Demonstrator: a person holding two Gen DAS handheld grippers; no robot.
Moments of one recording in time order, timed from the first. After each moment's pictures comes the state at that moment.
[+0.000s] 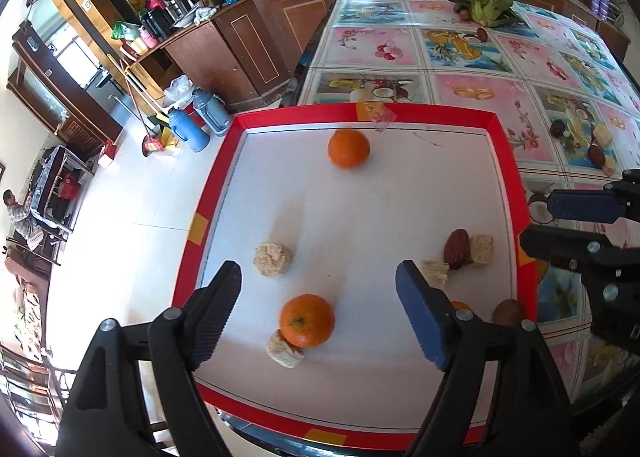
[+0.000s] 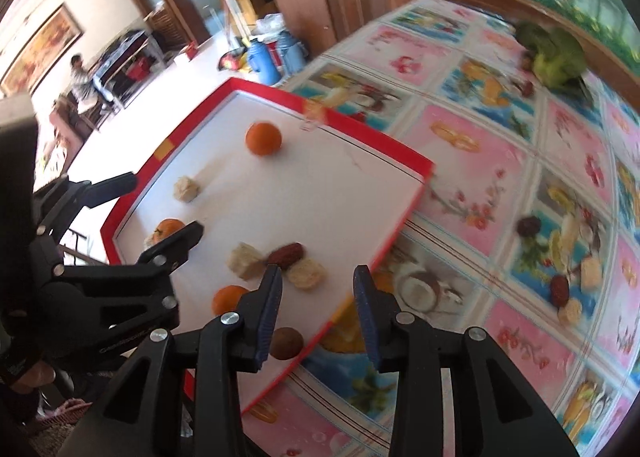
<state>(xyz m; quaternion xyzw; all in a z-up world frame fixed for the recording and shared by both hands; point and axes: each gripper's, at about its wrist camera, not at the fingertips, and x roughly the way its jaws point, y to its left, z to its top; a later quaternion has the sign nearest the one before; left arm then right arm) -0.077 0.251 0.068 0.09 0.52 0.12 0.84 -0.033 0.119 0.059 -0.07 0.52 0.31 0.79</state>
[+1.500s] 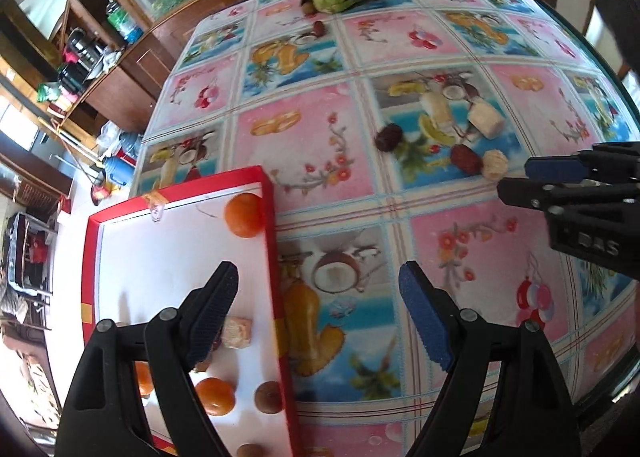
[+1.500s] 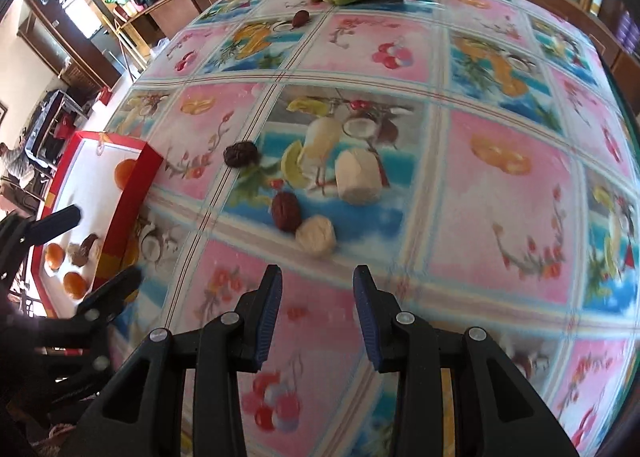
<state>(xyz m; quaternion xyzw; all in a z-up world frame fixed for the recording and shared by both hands) -0.017 0.086 0.058 0.15 0.54 0.00 0.83 0.017 -0.066 0.029 -0.01 0.57 0.17 0.81</state>
